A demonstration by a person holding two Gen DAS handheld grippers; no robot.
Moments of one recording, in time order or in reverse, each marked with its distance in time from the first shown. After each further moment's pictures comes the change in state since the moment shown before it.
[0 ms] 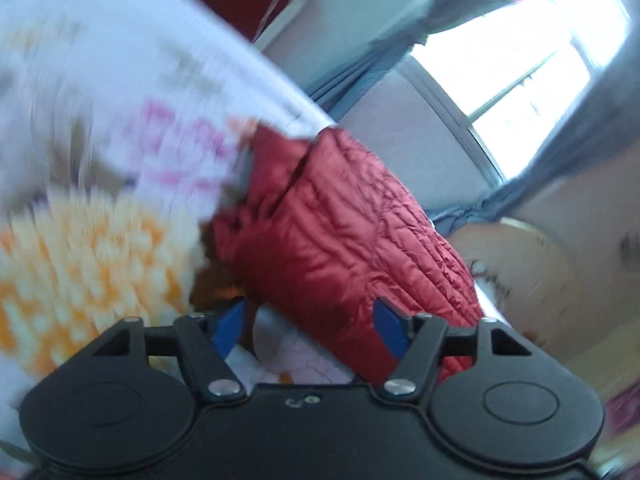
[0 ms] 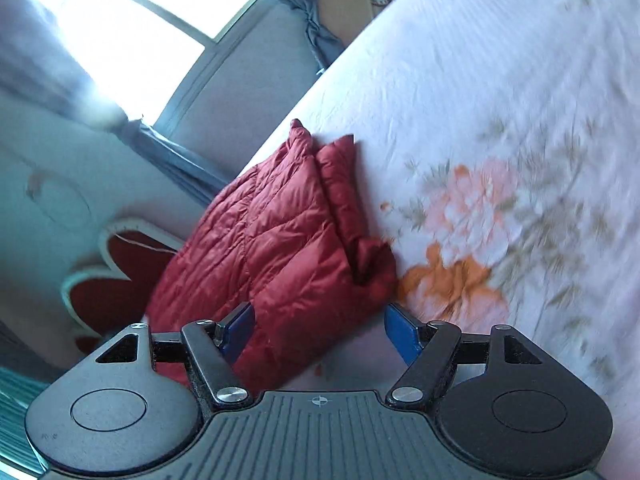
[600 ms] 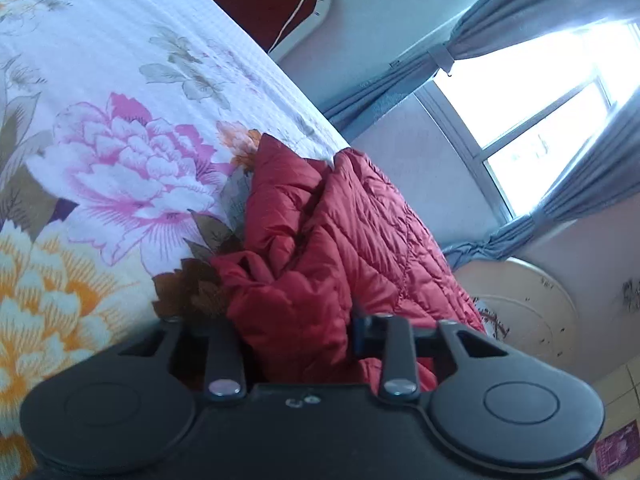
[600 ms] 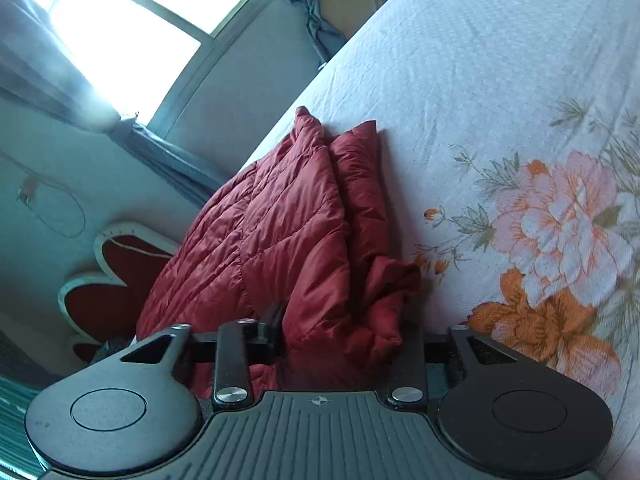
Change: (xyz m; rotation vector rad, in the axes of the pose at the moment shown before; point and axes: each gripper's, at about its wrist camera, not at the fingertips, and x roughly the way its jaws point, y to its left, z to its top) left arm 0.055 0.002 0.024 -0.041 -0.064 0.011; right arm 0.053 0.003 0.011 -0.025 0.004 -0.017
